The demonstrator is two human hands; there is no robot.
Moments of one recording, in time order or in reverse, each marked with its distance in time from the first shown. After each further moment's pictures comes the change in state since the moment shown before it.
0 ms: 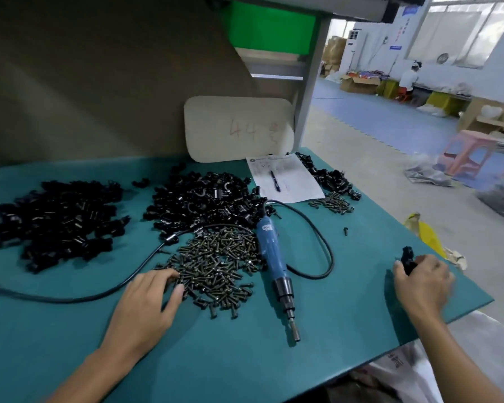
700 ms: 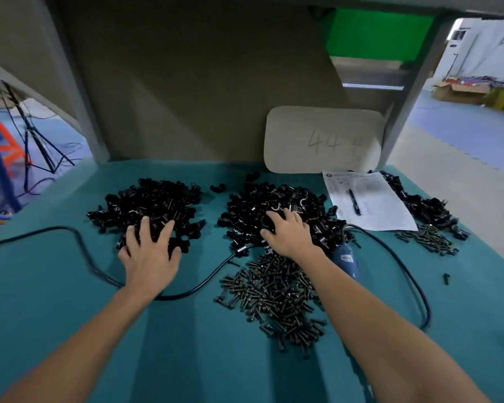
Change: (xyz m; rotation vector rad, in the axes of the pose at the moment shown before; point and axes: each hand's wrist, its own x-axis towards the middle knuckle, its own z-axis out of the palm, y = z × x) left_hand 0.071 -0.126 -0.041 0.326 0.012 -0.552; right_hand -0.127 -0.351 0.131 -0.072 -0.755 -0.945
